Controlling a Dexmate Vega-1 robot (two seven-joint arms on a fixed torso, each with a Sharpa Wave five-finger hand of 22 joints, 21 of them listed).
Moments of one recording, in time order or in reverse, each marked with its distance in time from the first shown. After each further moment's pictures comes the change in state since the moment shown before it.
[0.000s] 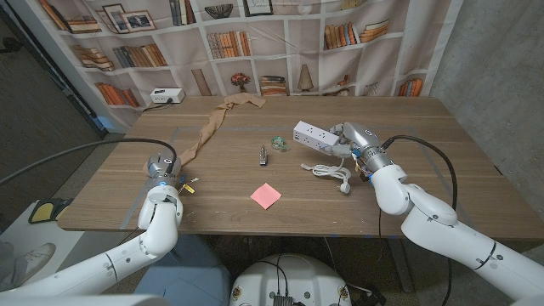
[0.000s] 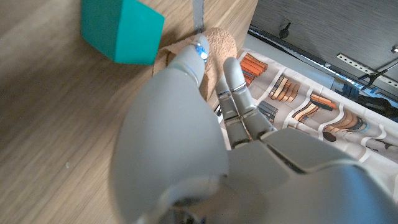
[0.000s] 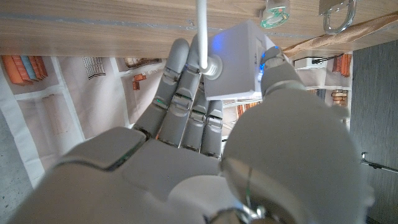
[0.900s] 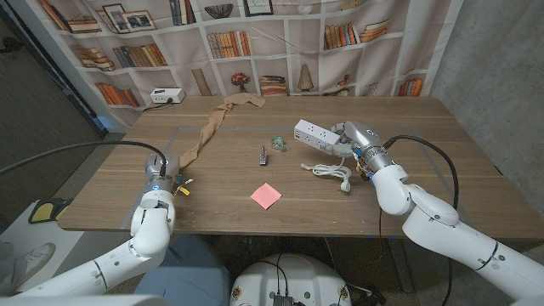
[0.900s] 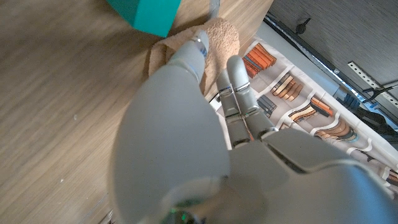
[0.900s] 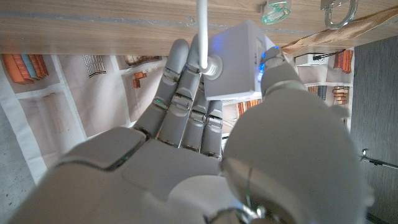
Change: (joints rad) left arm 0.102 0.028 -0.107 -0.106 -0.268 -0.015 0.343; left_hand 0.012 -0.023 -0.016 0.006 0.017 0.067 0.017 0.092 0.112 0.049 -0.009 0.042 -0.001 0.083 0.045 0.023 0.000 -0.015 -0.032 0.051 -0.123; right arm -0.009 -0.004 0.007 -0.005 0.008 0.007 -0.018; right_hand -0.002 0.002 0.000 0.000 -0.005 0.000 0.000 -0.002 0.000 -0.002 -0.002 0.000 0.000 0.003 -0.003 -0.008 0.002 -0.004 -0.004 0.015 0.000
